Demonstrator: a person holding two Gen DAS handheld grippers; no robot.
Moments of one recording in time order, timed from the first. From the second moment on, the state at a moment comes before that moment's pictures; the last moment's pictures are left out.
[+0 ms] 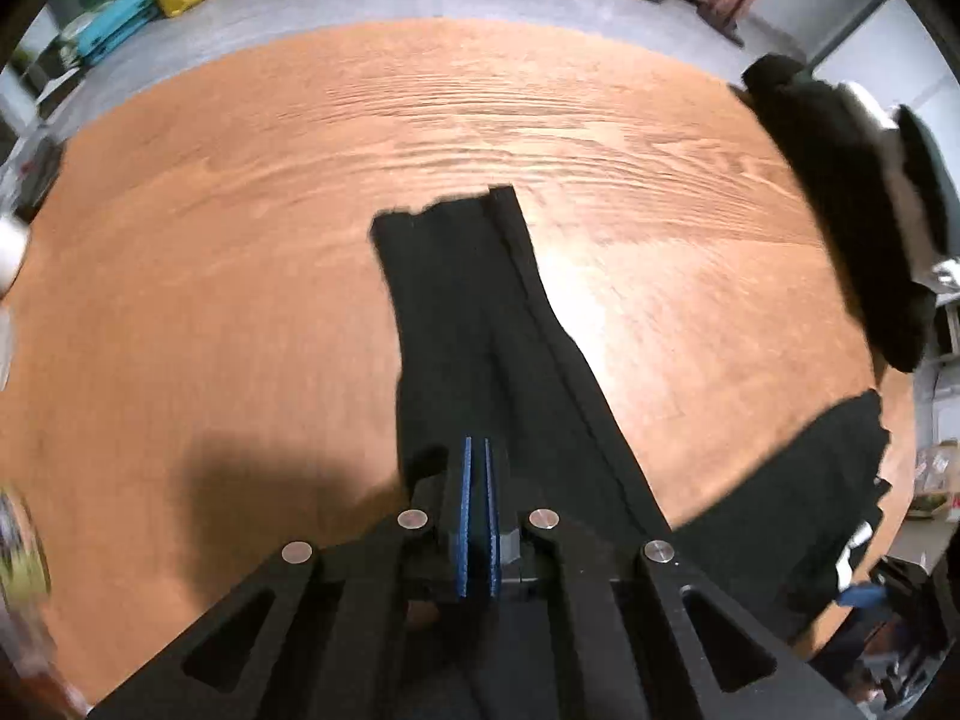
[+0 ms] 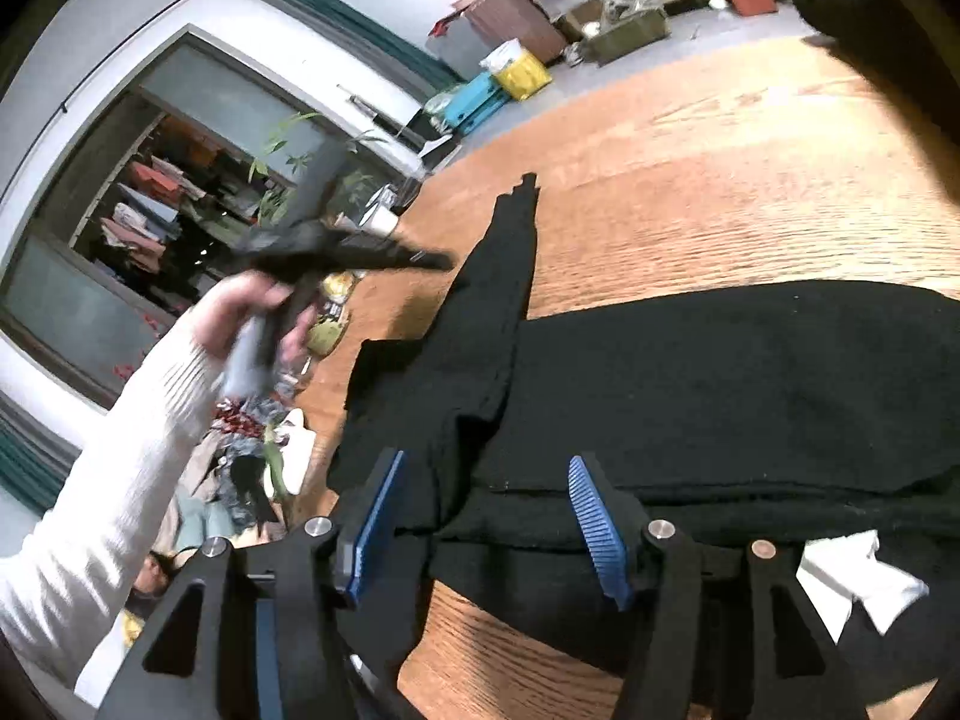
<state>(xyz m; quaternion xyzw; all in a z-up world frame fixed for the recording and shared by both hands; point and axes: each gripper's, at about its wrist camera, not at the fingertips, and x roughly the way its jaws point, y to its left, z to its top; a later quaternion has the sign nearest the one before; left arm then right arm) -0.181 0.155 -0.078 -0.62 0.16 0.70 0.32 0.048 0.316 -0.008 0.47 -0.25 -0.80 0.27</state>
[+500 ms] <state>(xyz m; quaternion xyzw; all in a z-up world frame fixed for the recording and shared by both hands) -0.251 0.192 -0.102 -0.62 0.17 0.70 0.32 0.043 0.334 -0.027 0.50 -0.26 -0.78 0.27</state>
